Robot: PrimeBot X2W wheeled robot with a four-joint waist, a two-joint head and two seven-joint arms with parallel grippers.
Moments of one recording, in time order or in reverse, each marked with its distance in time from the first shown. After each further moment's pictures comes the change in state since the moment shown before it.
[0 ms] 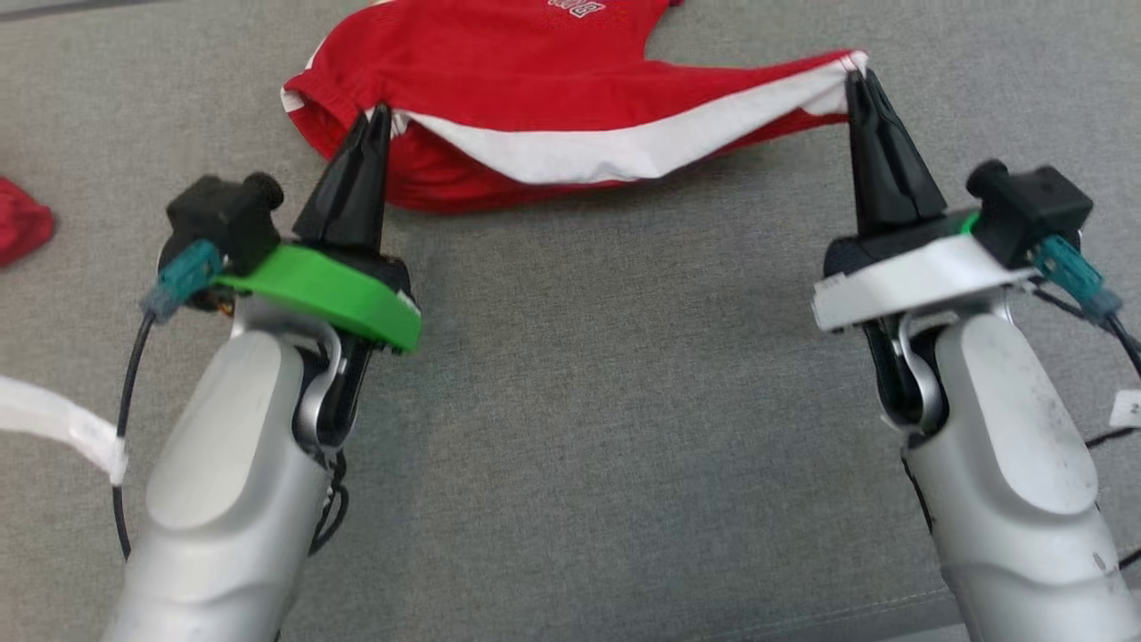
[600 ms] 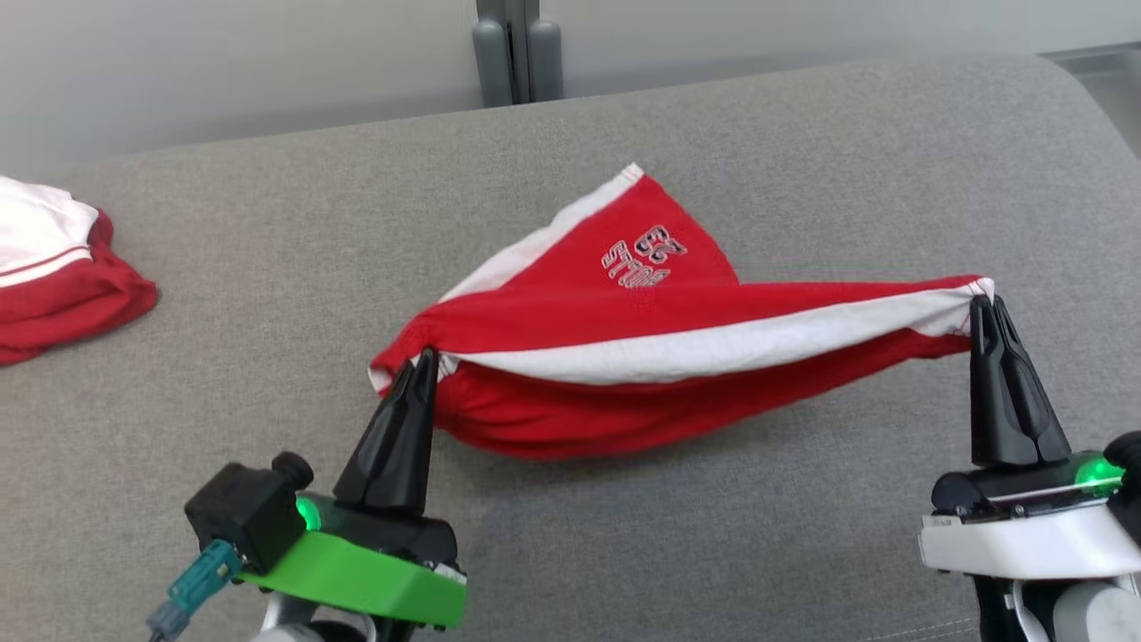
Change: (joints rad) left arm 0.621 0.064 -0.033 -0.698 -0.026 0.195 0.115; right arm 0.621 0.005 -0.137 -0.569 -0.017 0.000 0.043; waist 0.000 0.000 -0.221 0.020
